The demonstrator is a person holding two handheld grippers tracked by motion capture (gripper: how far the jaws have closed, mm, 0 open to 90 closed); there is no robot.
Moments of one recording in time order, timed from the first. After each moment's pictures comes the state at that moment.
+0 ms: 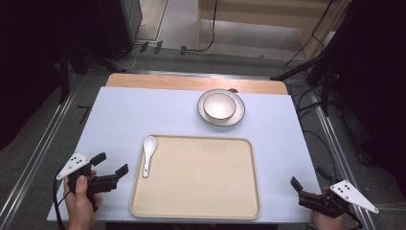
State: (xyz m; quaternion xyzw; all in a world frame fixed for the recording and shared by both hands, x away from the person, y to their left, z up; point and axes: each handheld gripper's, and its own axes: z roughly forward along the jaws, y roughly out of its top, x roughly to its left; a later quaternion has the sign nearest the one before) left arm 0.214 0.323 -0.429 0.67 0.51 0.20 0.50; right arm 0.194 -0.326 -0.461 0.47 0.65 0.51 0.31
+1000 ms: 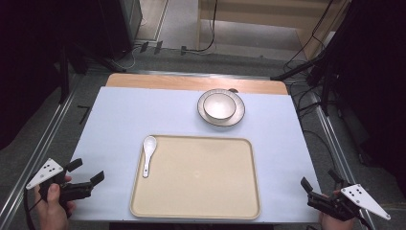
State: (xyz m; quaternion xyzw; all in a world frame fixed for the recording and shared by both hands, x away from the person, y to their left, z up) left arm 0.197 0.386 -0.440 0.68 0.50 0.21 0.48; right arm 0.186 -0.346 -0.461 0.49 0.63 0.50 0.34
